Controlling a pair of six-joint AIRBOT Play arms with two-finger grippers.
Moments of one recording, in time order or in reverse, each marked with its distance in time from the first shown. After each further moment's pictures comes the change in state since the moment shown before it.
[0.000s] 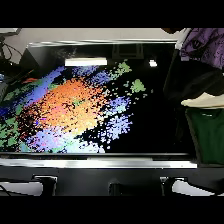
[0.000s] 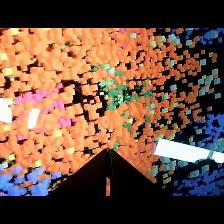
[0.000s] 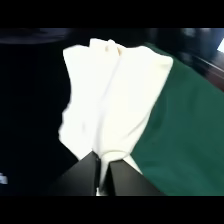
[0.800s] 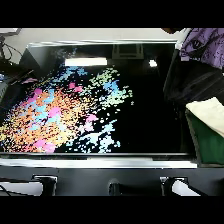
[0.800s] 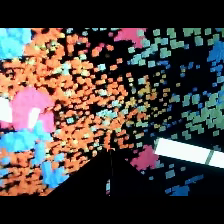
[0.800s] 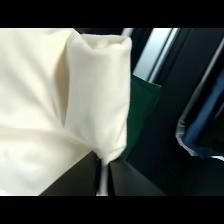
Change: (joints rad) left arm 0.000 0.000 0.000 0.000 -0.003 0.000; right arm 0.002 0.140 -0.365 -0.370 -0.204 -0.118
